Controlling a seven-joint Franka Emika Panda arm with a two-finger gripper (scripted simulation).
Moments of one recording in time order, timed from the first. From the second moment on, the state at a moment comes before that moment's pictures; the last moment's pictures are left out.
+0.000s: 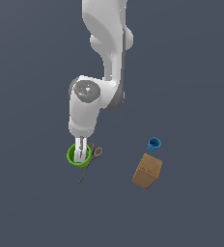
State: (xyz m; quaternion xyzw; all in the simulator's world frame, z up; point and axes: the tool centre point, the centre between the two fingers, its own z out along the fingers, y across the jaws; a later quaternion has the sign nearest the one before) arm 0.035 -0.139 0.133 0.74 -0.66 0.09 0.10
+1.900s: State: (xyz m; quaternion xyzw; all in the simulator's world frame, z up) arm 0.048 0.068 0.408 0.74 -0.66 0.09 0.10
